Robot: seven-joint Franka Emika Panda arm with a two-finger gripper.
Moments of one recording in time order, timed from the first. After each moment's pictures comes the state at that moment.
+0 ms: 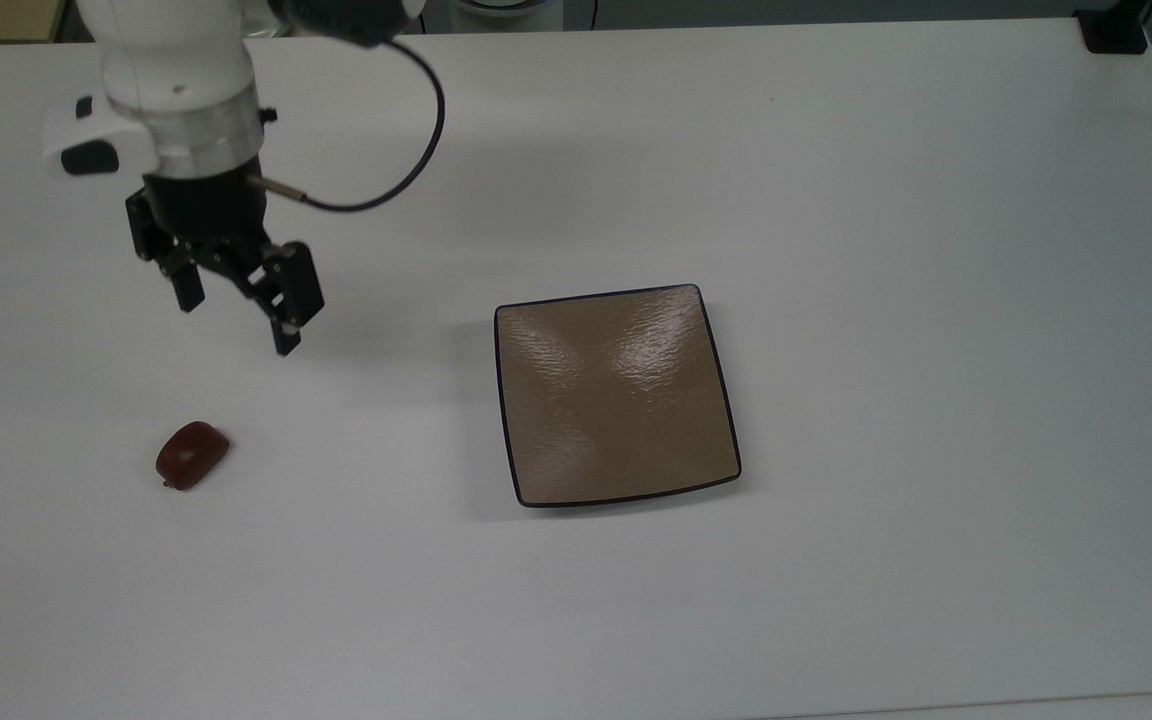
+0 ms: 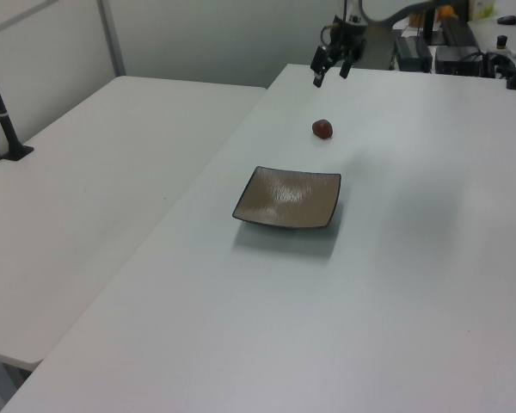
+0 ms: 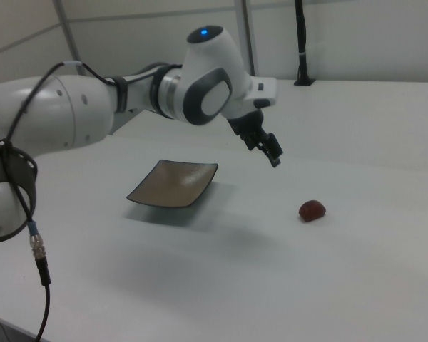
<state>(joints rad) -0.02 0.43 -0.13 -1.44 0.05 2.22 0.23</state>
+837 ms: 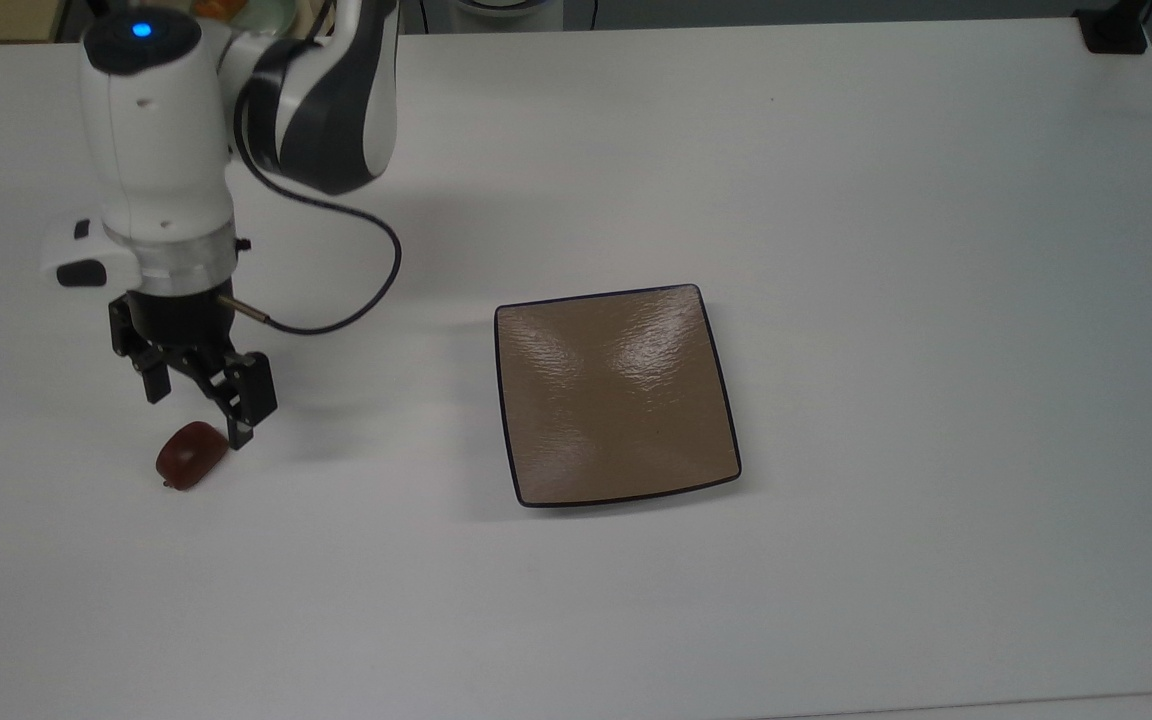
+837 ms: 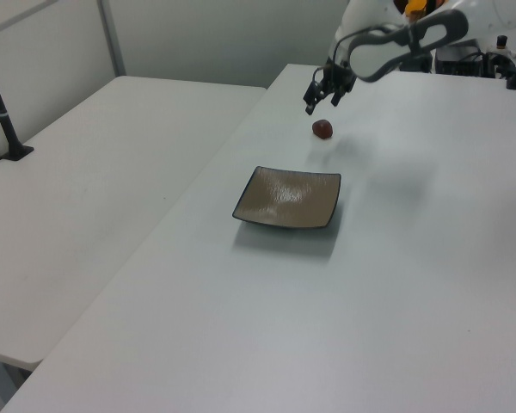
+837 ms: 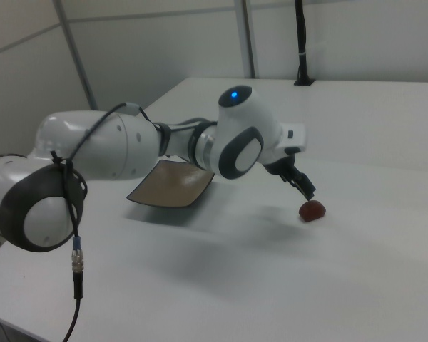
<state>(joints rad) -0.08 0.63 -0.14 -1.45 0.05 2.53 0.23</state>
